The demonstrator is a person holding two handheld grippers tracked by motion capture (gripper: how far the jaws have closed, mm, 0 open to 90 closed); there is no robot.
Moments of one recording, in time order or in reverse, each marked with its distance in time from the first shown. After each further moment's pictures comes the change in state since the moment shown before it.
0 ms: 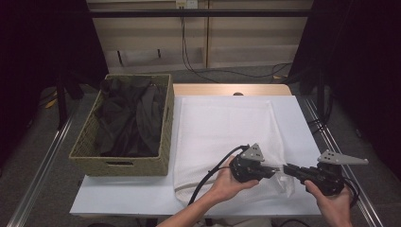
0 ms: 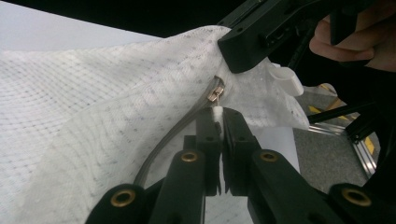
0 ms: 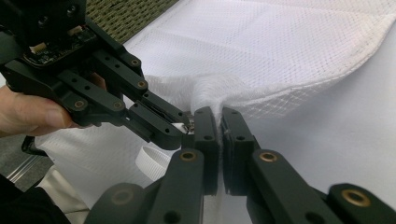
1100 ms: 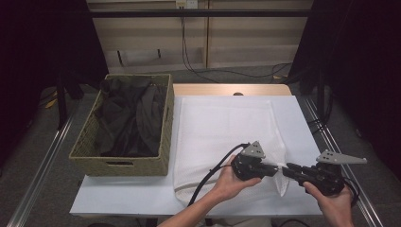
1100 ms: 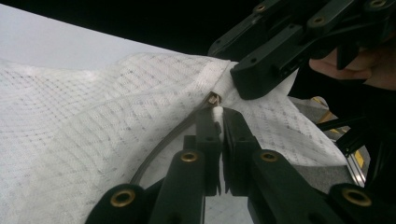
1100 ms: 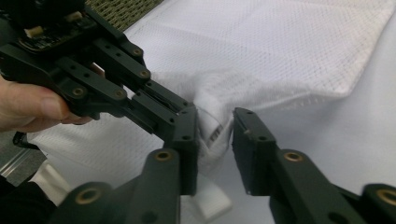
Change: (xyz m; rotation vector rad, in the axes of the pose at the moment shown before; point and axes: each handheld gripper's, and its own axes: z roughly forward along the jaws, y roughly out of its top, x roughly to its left) left arm 0.003 0.005 0.003 -0.034 -0.013 -0.042; right arm 0.001 0.001 0.000 0.031 -0.020 -0.009
